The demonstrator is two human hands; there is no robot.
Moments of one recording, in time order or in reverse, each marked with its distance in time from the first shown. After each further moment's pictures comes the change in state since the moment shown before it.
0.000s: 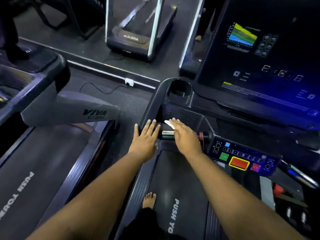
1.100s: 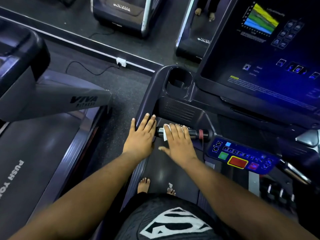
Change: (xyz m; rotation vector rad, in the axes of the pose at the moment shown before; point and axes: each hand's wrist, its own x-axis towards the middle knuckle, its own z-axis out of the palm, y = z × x) left_hand 0.018 -0.005 0.006 0.068 -0.006 0.048; right_hand -0.015 0.033 0.042 -0.718 -0.207 -0.176
